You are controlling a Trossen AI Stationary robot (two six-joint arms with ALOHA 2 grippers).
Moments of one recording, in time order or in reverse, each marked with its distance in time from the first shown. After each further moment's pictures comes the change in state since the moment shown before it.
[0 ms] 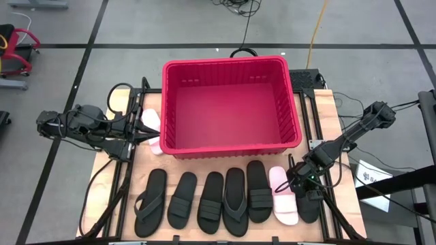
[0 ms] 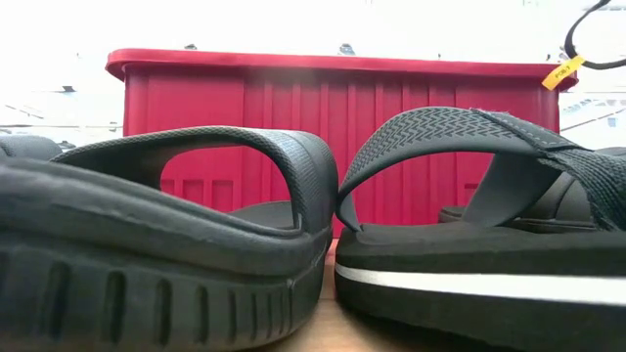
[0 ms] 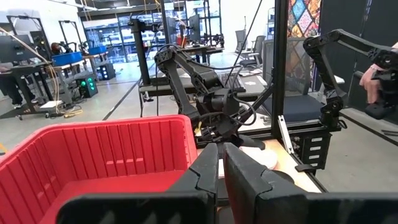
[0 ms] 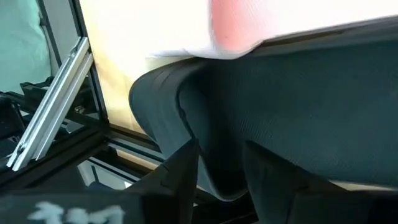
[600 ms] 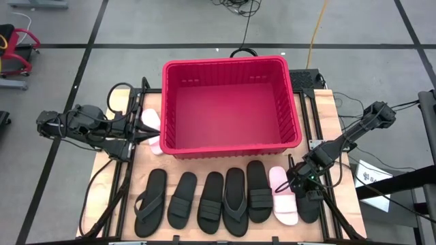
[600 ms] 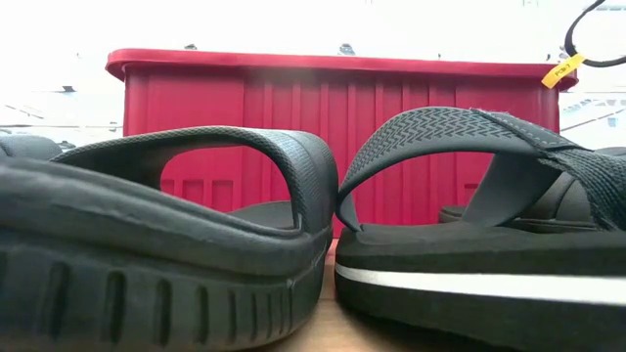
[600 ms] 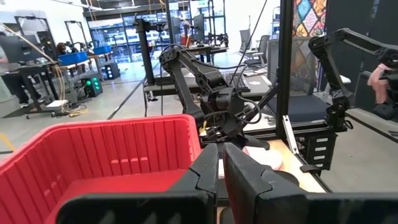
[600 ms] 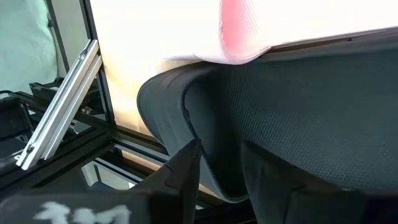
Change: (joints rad) left arm 0.000 0.000 0.000 0.000 -0.021 0.003; right arm -0.004 -0.006 -0.001 0.025 -0.011 0.005
